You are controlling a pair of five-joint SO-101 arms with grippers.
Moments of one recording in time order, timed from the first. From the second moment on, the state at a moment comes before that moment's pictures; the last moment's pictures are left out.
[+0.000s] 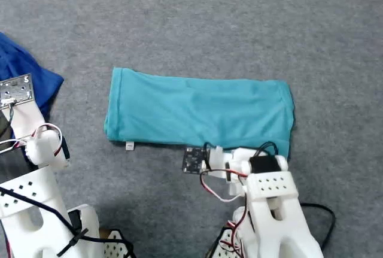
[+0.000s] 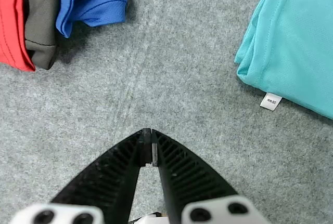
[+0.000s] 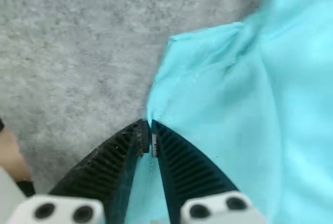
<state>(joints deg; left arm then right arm) -26.9 -56.0 40.7 89.5 -12.9 -9.4 -51.8 76.2 63.8 65.1</state>
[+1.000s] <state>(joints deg) -26.9 -56.0 40.7 89.5 -12.9 1.1 -24.0 39.0 61.8 67.6</state>
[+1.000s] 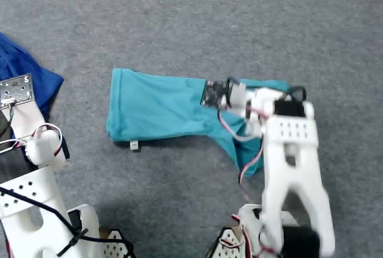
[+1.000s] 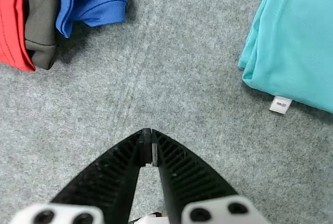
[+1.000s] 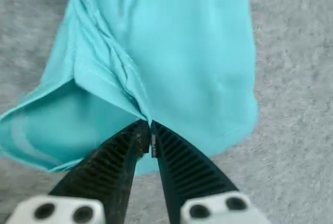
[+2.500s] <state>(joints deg) -26.9 -56.0 41.0 89.5 -12.9 8.2 -28.5 44.2 92.4 85.0</state>
